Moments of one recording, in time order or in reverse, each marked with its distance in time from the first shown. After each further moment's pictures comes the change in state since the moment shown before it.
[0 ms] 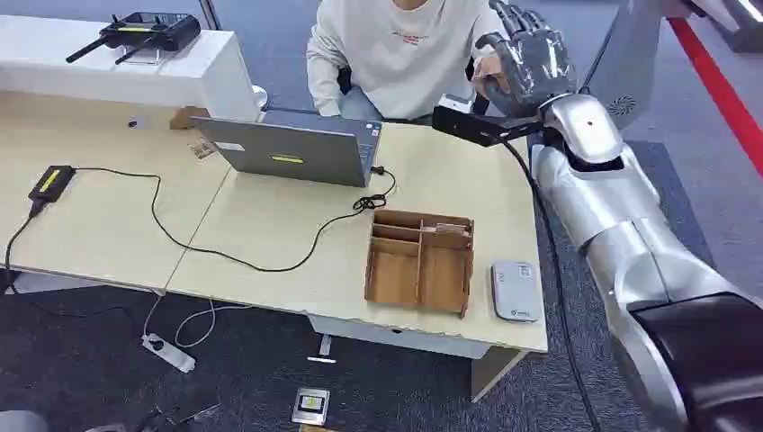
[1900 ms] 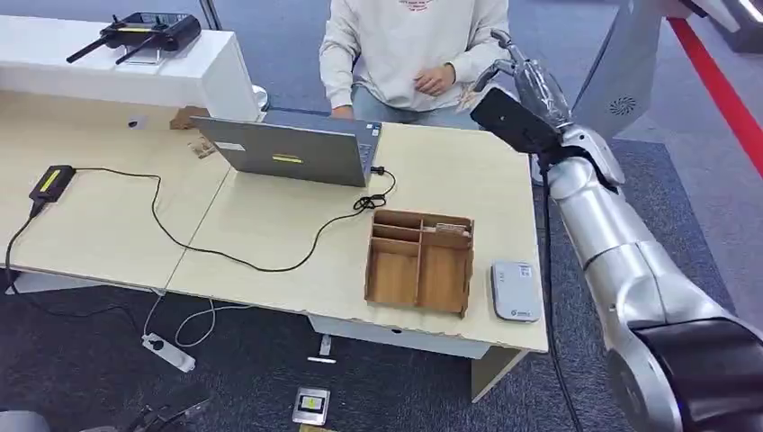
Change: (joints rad) left arm -0.016 0.000 -0.032 0.066 0.134 -0.001 -0.057; right arm 0.109 -0.039 -0.115 -0.082 -0.570 0.291 -0.238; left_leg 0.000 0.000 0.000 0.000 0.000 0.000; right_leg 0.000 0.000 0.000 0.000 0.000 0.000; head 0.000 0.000
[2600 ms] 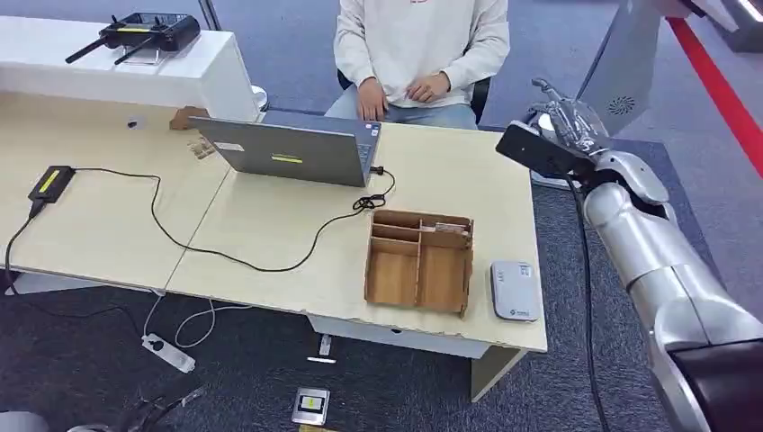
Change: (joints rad) left arm 0.028 0.076 0.039 -0.224 0.122 0.155 0.199; right arm 0.060 -0.177 0.203 -0.054 0.066 0.023 0.185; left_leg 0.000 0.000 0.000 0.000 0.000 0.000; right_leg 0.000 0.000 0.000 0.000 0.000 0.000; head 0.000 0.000
